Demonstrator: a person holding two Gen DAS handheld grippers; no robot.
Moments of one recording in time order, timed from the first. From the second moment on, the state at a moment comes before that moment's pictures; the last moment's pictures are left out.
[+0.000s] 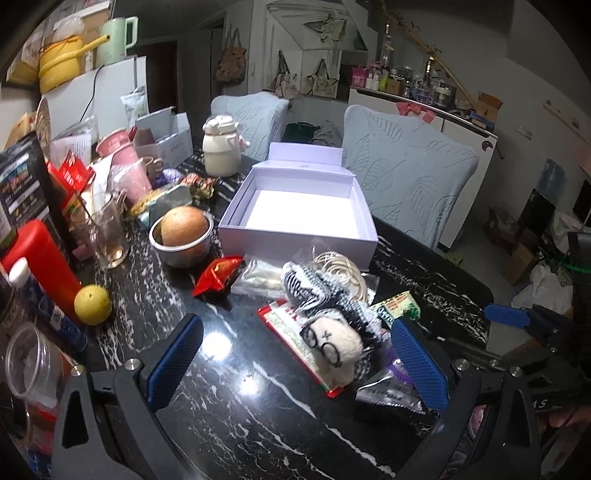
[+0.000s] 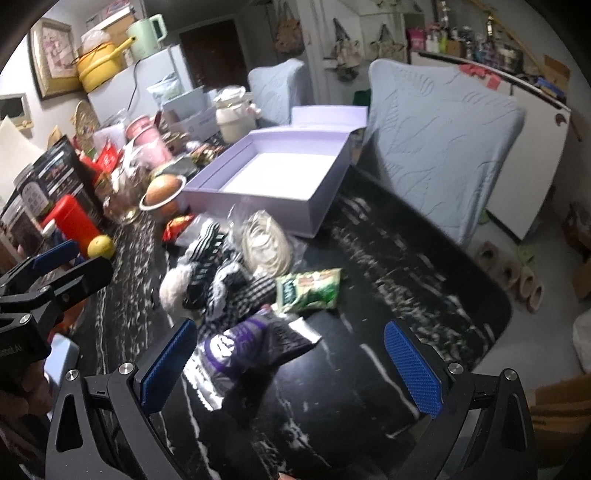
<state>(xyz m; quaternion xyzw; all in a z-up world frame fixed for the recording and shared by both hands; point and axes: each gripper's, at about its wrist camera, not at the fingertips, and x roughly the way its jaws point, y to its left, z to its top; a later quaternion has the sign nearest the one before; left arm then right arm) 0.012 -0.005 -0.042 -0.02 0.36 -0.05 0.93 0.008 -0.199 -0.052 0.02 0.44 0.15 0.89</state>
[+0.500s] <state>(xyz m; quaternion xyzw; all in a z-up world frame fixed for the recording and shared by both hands) 0.014 0.026 -0.072 -0.07 0.40 0.00 0.92 0.036 -0.167 -0.096 -0.01 0.47 0.16 0.87</state>
